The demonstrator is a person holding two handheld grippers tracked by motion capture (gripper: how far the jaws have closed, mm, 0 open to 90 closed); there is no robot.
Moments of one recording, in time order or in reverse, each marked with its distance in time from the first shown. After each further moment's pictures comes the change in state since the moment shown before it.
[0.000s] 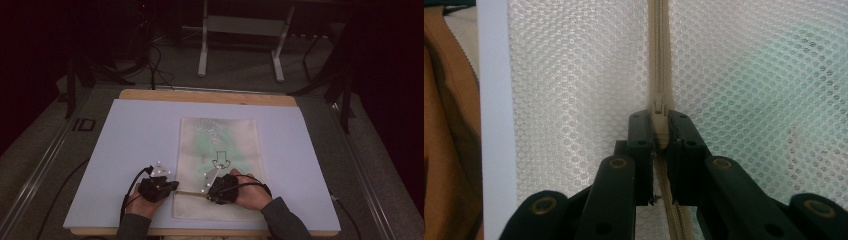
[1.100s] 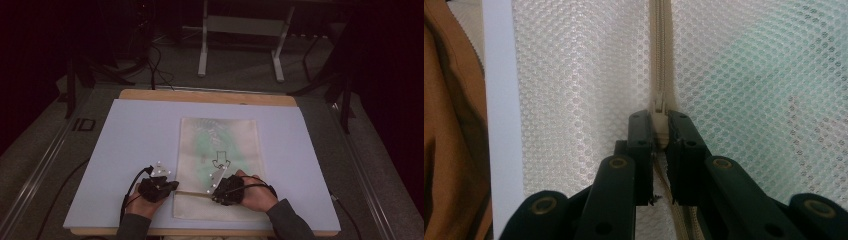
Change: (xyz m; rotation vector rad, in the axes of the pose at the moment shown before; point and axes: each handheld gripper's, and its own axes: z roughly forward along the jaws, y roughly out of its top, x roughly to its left) left arm 0.000 0.000 0.000 0.002 0.002 -0.001; right arm 0.001 -0.013 -0.006 0.008 0.001 0.016
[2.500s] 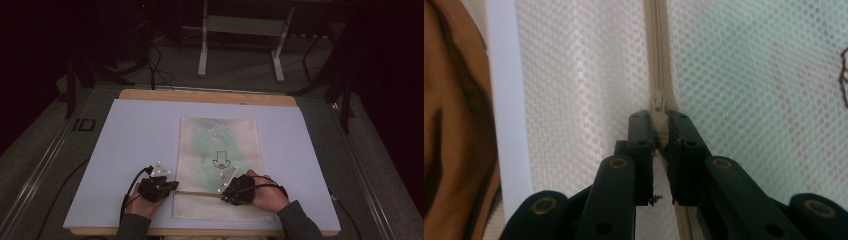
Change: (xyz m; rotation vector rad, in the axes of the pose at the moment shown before) left arm 0.000 0.000 0.000 0.000 0.002 -0.005; right arm -0.002 -0.022 -0.017 0.017 -0.009 0.030
